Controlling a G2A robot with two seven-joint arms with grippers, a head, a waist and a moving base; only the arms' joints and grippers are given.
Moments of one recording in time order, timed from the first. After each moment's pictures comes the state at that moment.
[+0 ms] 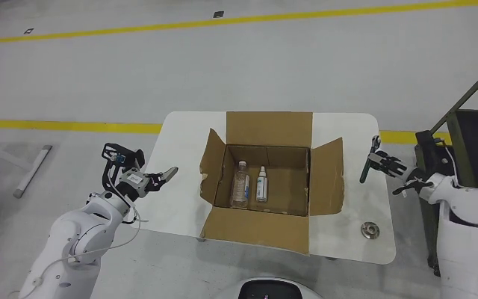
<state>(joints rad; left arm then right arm) 1.37 -1.01 -1.55 -1.85 0.92 -0.30 -0.39 -1.07 -1.14 1.97 -1.30 -0.34 -0.36 1.14</state>
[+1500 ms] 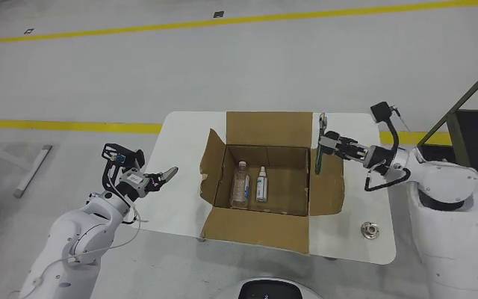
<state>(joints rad) 1.37 -1.01 -1.55 -1.85 0.92 -0.30 -0.39 -1.02 -1.11 1.61 -1.64 -0.10 -0.18 1.14</state>
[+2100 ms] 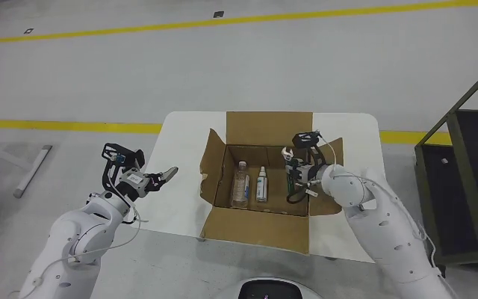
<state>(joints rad) 1.37 -1.01 -1.55 -1.85 0.92 -0.30 -0.39 -0.95 -1.14 1.15 -1.59 -0.78 0.13 0.99</state>
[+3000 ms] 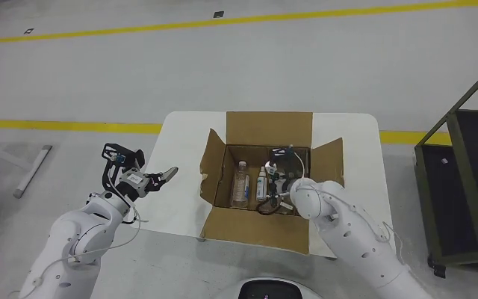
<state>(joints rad) 1.37 -1.01 -1.55 -1.85 0.92 -0.30 -0.39 -0.89 -1.22 0.90 -1.52 -0.84 0.40 0.95</state>
